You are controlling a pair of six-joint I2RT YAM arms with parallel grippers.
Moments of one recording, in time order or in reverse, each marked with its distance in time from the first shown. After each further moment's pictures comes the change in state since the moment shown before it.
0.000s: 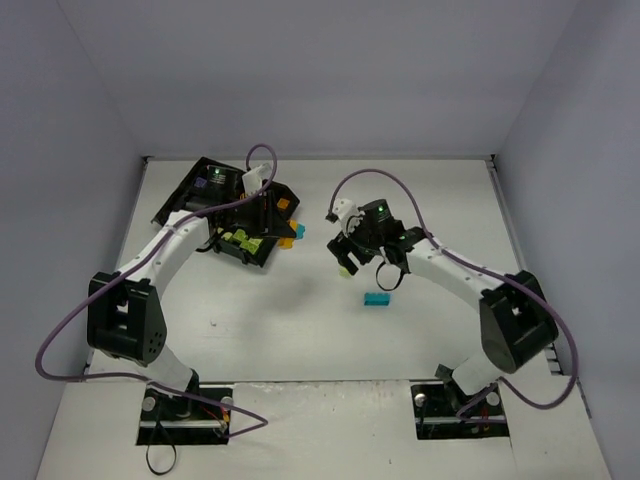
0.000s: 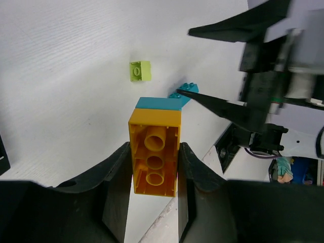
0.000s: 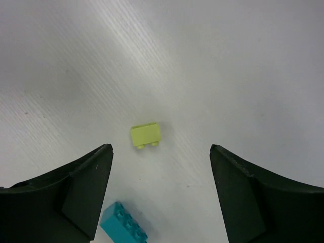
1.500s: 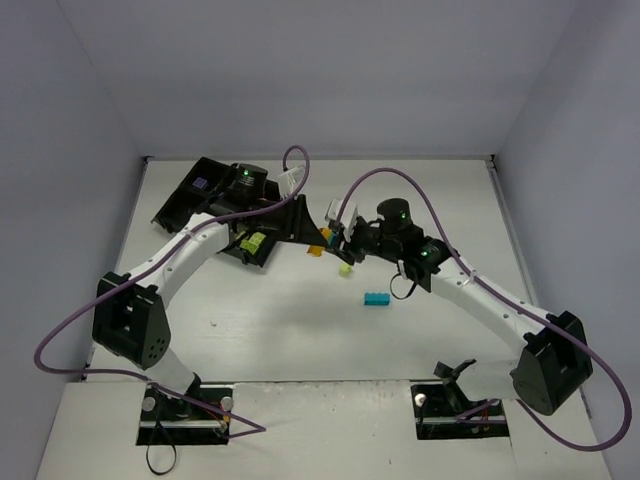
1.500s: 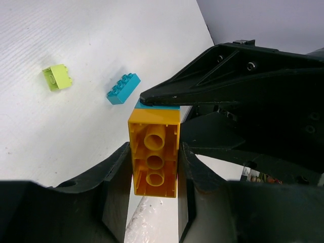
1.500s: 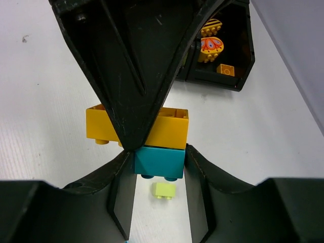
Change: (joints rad) left arm -0.175 0.002 0.053 0.068 0.121 -0.065; right arm 0.046 -0.270 -0.034 0.138 -0.291 -0.154
